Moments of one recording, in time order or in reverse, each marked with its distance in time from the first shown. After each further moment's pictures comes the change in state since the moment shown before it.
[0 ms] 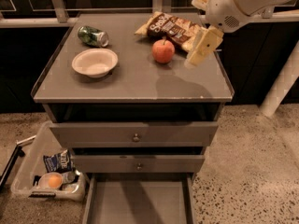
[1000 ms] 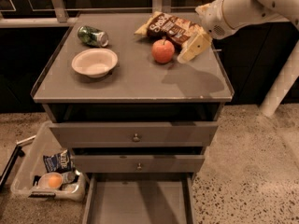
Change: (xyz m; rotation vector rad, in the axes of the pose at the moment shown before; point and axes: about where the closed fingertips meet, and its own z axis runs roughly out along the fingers) arm 0.044 -0.060 0.065 0.103 -0.072 0.165
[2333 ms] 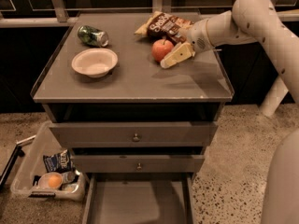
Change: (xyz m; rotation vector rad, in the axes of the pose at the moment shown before) arm 0.005 0.010 0.089 -0.183 -0.202 0.225
